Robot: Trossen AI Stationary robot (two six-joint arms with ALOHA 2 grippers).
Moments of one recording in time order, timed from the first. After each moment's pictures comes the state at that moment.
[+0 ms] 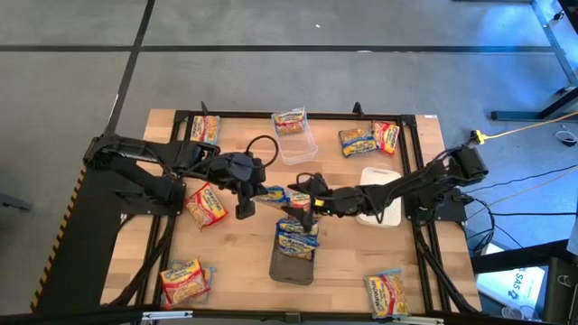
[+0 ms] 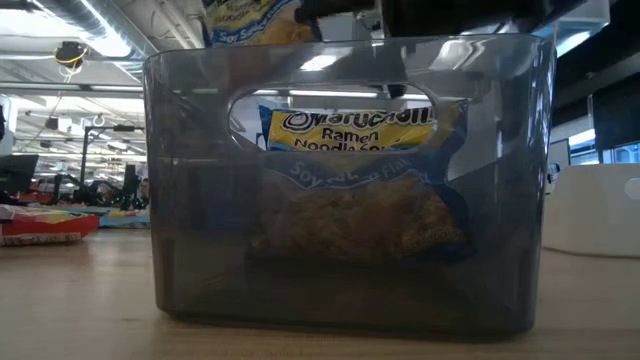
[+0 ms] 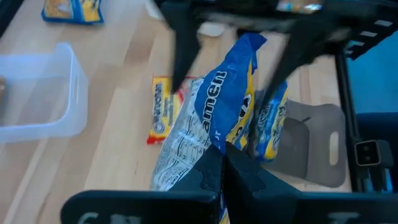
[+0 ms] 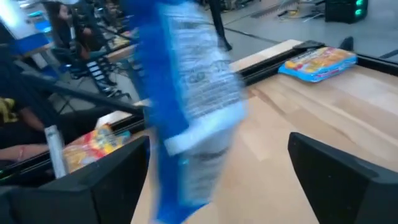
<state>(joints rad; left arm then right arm) -0.14 1.35 1.38 -0.81 -0.09 -0.29 0.25 1.64 0.86 0.61 0.40 0.42</state>
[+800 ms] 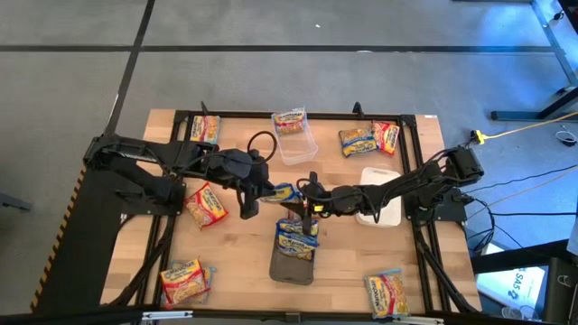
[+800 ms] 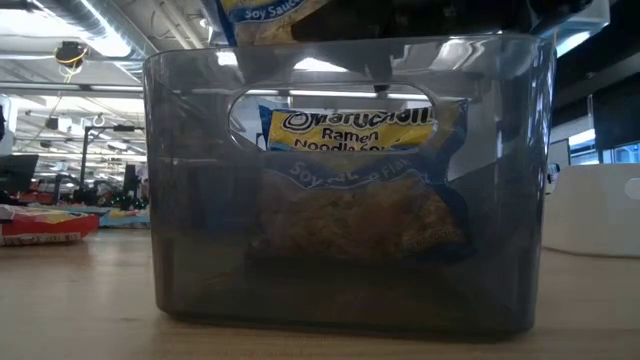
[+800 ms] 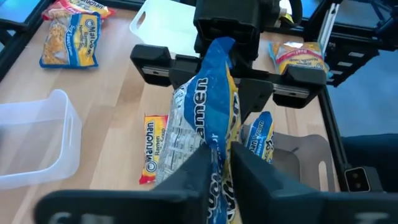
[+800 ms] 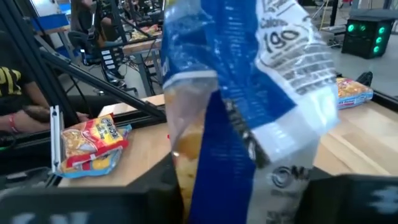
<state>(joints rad) -0.14 1.35 1.38 -0.68 -0.09 -0.25 0.23 1.67 0.86 0.71 0.32 0.21</state>
